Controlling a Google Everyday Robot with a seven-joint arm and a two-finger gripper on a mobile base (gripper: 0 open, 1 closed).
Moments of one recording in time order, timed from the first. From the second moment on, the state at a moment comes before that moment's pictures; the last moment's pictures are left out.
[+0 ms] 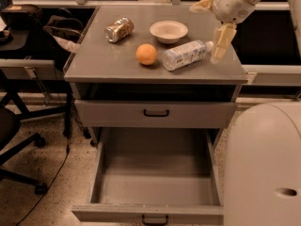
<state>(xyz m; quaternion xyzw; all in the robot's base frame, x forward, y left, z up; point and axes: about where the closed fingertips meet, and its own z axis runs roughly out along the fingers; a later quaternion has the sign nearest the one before) 0.688 -0.158 0.945 -0.78 0.55 0.04 0.29</state>
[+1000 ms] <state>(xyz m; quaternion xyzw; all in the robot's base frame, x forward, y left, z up) 0.709 -0.159 0.935 -0.78 0.55 0.03 0.30</state>
